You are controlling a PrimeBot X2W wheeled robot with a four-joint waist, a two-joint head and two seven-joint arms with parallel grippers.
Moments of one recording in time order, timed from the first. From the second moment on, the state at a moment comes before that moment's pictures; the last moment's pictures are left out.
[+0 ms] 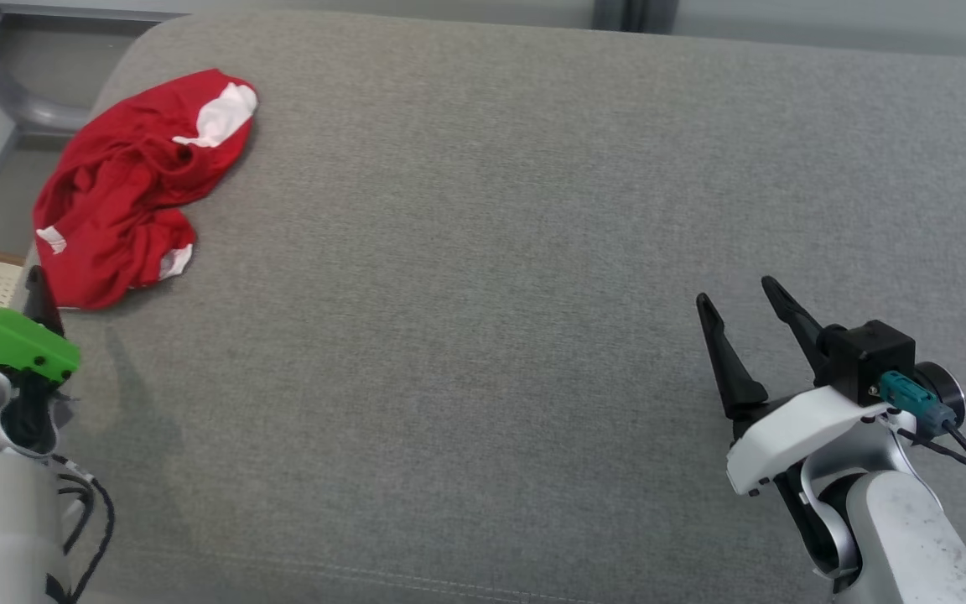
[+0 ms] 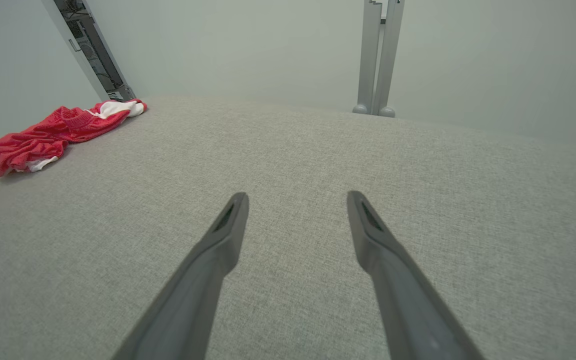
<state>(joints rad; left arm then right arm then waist) -0.70 0.24 0.26 0.96 -0.53 -0.09 0.05 -0.16 -0.12 0.12 0.04 0.15 0.13 0.03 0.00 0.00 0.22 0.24</state>
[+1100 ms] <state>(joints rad) -0.82 0.41 0.18 0.80 -0.49 -0.04 0.27 -0.21 -0.10 0.17 0.07 0.19 0.13 -0.02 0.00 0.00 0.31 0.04</state>
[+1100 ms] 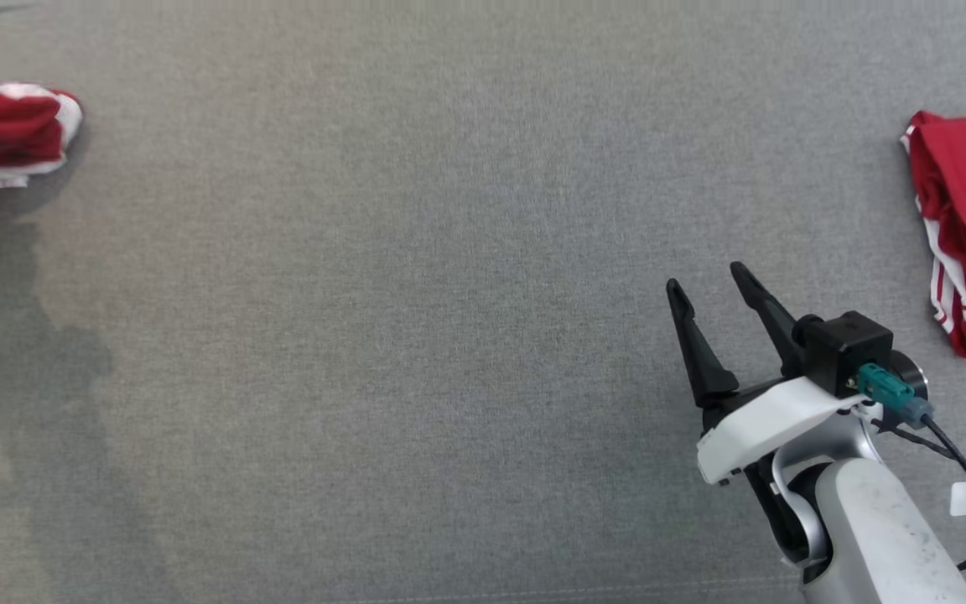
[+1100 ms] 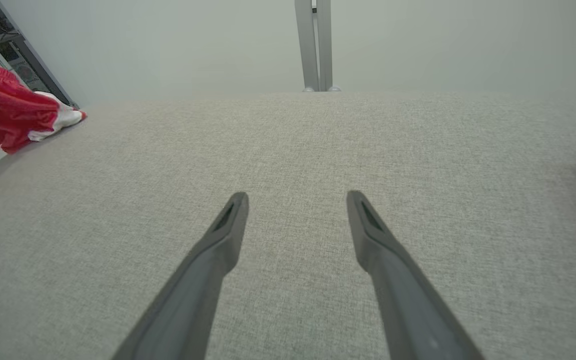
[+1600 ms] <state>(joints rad) -0.88 0.27 -0.02 0.38 -0.54 -0.12 0.35 -0.20 -0.06 0.17 0.16 0.23 0.13 -0.09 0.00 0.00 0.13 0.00</state>
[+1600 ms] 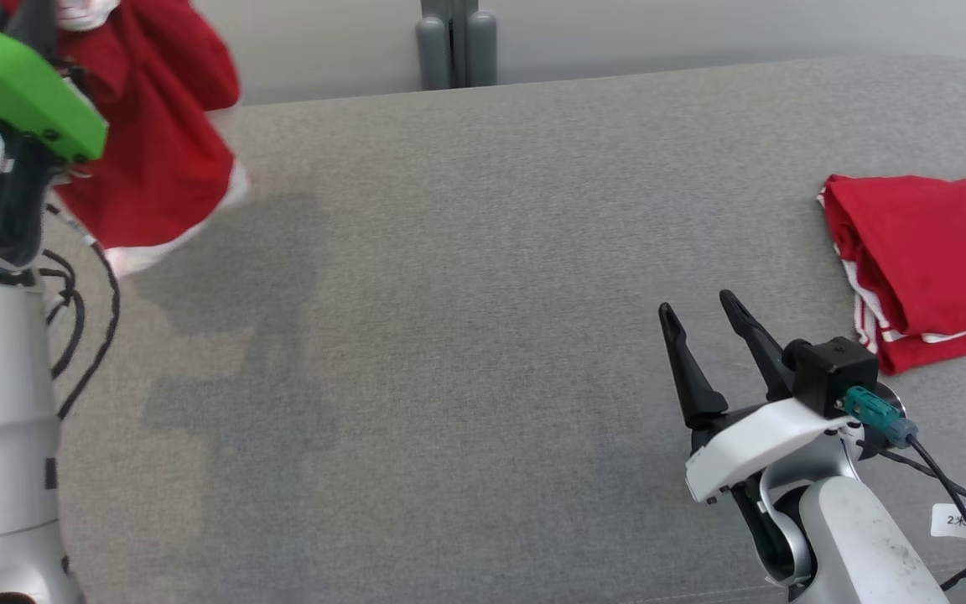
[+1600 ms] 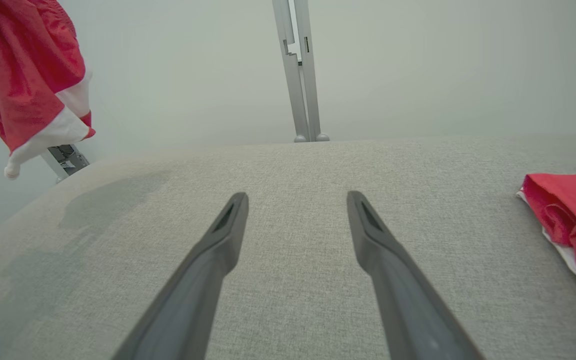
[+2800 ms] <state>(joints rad) -0.39 0.08 -0.28 0.39 -0.57 -0.10 0.03 -0.17 -0.05 0.07 0.17 0.25 0.13 -0.14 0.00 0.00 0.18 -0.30</state>
